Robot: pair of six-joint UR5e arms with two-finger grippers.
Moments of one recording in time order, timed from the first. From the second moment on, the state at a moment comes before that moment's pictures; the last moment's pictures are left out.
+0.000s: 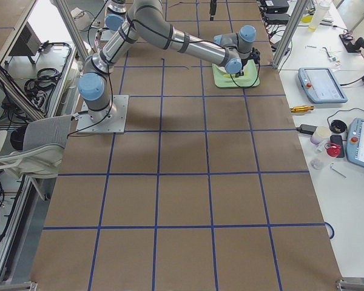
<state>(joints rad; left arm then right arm) -1.45 -1.97 -1.56 -1.26 1.47 0.18 1.68 -0.77 1.22 -2.12 -1.43 0.03</state>
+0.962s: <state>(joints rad) -1.47 -1.88 -1.57 -1.32 1.48 0.15 1.68 -0.99 1.31 -1.98 -1.55 0.03</state>
